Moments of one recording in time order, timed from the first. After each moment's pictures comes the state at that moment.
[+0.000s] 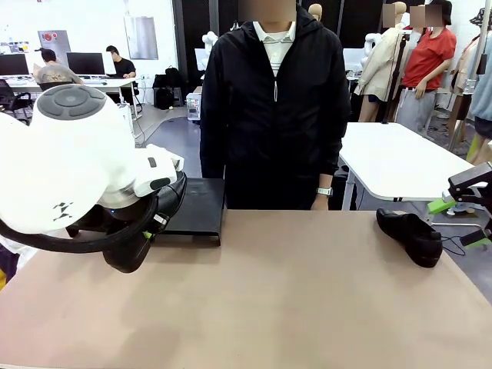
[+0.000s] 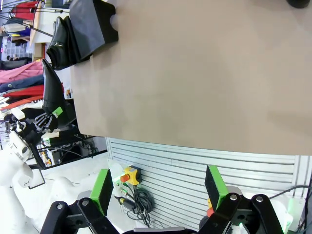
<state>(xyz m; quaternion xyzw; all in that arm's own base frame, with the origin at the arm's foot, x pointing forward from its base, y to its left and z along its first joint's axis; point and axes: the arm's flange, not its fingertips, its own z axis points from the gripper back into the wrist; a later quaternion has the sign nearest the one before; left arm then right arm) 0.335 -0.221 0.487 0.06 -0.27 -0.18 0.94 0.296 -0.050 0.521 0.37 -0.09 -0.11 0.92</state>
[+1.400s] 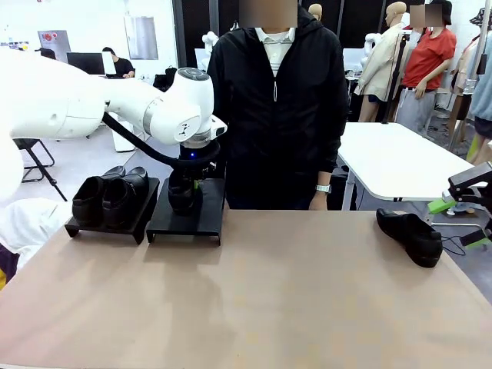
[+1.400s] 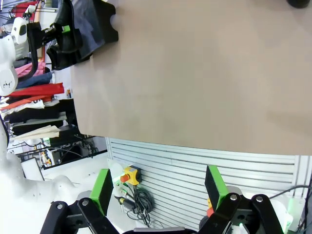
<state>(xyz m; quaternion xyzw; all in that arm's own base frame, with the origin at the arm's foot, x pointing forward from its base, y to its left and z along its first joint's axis) 0.653 -0.287 0.466 0.07 -0.18 -0.01 0.98 0.295 -0.050 0.521 0.37 -0.09 -0.11 0.92</state>
